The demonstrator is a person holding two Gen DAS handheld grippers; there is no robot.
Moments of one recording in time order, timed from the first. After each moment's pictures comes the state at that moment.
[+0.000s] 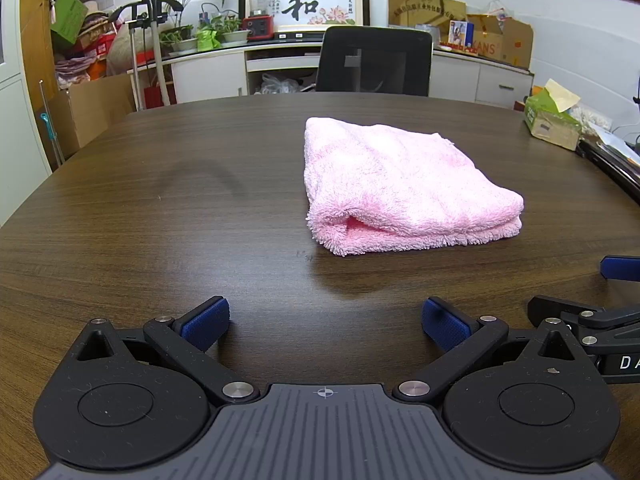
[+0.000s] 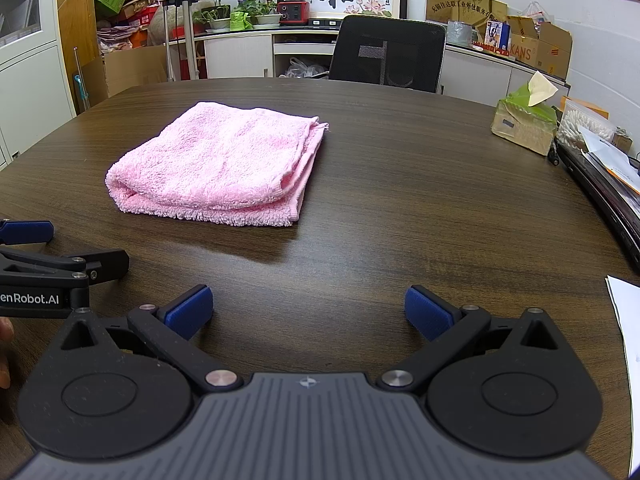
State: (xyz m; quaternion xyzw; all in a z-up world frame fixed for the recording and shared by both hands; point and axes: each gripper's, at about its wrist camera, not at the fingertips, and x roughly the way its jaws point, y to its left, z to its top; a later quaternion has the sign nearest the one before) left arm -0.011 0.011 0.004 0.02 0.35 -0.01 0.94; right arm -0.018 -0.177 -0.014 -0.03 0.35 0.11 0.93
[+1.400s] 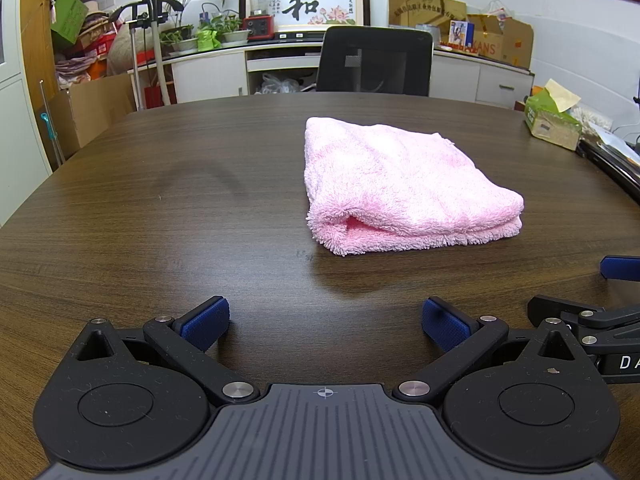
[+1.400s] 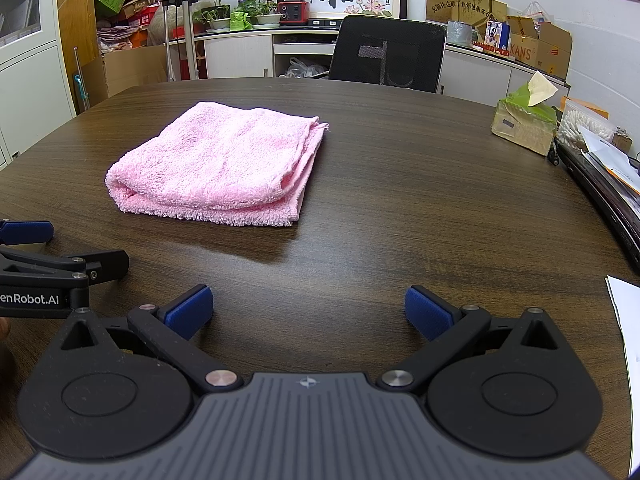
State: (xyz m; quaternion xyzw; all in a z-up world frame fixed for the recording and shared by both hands) left arm -0.010 0.014 0.004 0.01 0.35 -0.01 0.94; right arm -0.018 -0.178 -0.014 -0.03 0.35 0.11 0.93
